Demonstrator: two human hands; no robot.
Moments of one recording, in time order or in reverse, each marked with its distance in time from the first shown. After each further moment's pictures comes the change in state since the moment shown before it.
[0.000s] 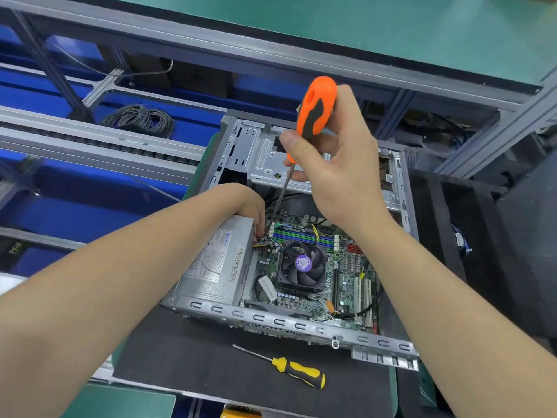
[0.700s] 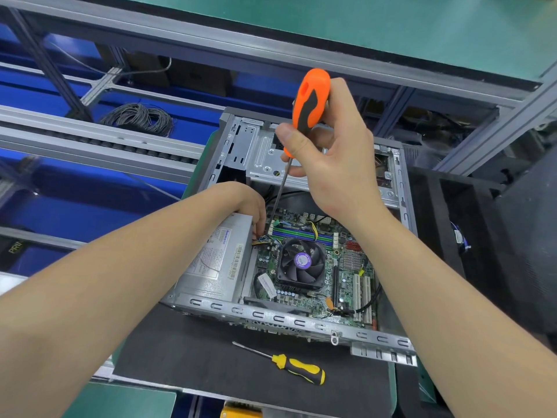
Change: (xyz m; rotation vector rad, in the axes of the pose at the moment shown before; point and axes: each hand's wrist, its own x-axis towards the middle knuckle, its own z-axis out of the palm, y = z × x) left_hand 0.004 -0.002 0.003 -0.027 0.032 0.004; right_hand 0.005 0.003 0.004 -0.039 0.022 -0.043
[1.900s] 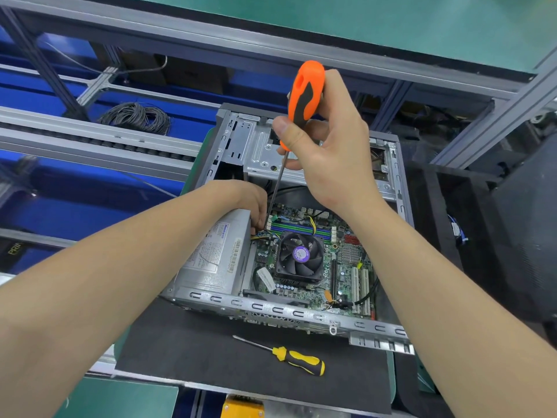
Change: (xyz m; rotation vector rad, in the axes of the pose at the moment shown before) left_hand 0.003 0.001 0.006 -0.087 0.103 0.006; right_hand 0.000 -0.001 -0.002 0.027 -0.010 0.037
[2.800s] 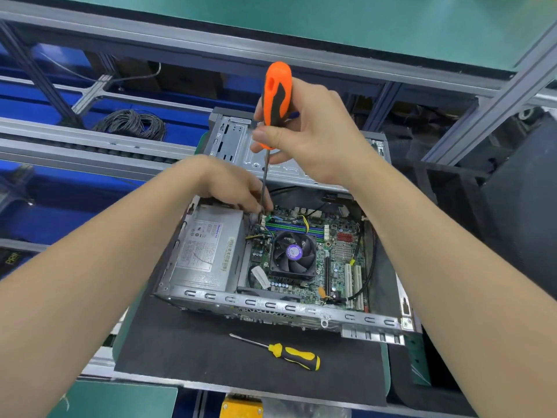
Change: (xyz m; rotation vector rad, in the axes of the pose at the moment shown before) left_hand -0.067 0.005 -0.026 -0.225 0.035 0.168; right_hand 0.028 -0.007 -0.021 -0.113 -0.355 0.045
